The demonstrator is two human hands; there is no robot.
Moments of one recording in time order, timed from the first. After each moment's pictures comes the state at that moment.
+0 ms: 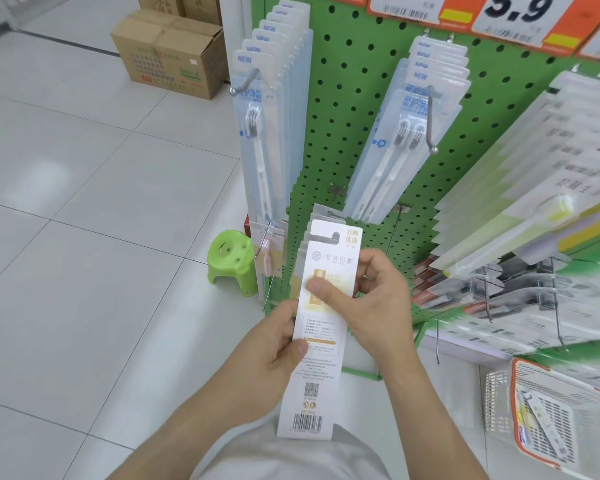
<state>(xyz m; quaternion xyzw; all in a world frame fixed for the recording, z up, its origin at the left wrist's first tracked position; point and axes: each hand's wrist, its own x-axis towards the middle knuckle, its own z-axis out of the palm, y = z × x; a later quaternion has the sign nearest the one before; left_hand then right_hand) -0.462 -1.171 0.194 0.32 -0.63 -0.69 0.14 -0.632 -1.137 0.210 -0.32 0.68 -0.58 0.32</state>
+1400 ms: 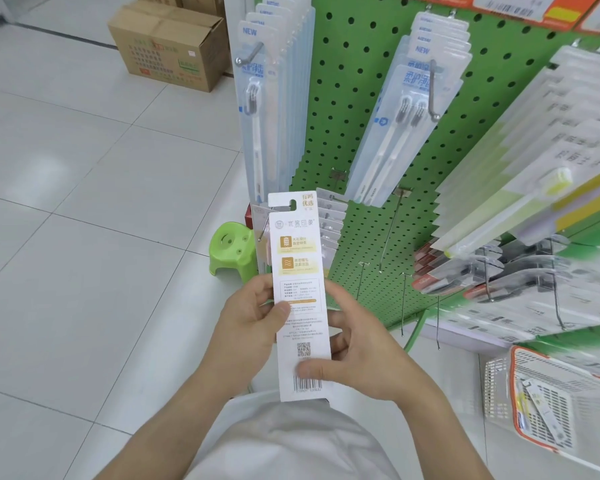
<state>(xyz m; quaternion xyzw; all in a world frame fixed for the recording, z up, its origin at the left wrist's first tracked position) -0.454 -1.174 0.179 0.44 -0.52 -0.68 0.26 -0.621 -1.084 0.186 -0.43 0.59 -0.38 0.57</state>
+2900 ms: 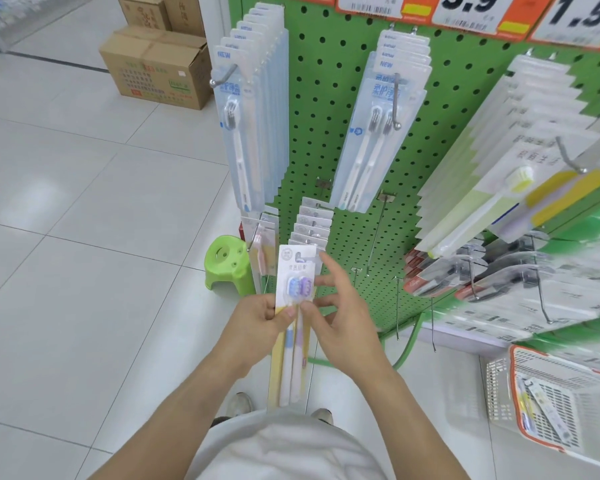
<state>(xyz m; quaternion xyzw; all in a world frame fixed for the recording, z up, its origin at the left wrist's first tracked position) -0.475 -1.191 0.147 0.44 -0.60 -0.65 0.14 -0.620 -1.106 0.146 -0.44 0.69 -0.47 0.32</state>
